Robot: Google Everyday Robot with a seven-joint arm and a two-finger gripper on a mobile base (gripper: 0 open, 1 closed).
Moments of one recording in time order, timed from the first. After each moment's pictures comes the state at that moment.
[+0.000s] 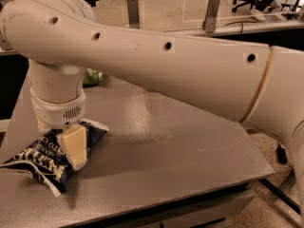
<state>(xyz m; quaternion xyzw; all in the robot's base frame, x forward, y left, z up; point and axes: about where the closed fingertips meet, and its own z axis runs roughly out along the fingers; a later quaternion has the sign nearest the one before) 0.418 0.196 0.846 -0.93 0.35 0.08 0.11</state>
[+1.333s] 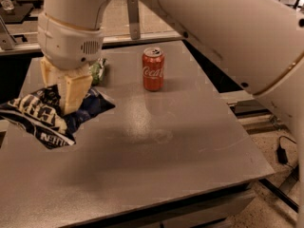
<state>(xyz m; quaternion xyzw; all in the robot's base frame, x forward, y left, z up) 0.426 0.159 0.961 -0.93 0.31 0.14 0.14</state>
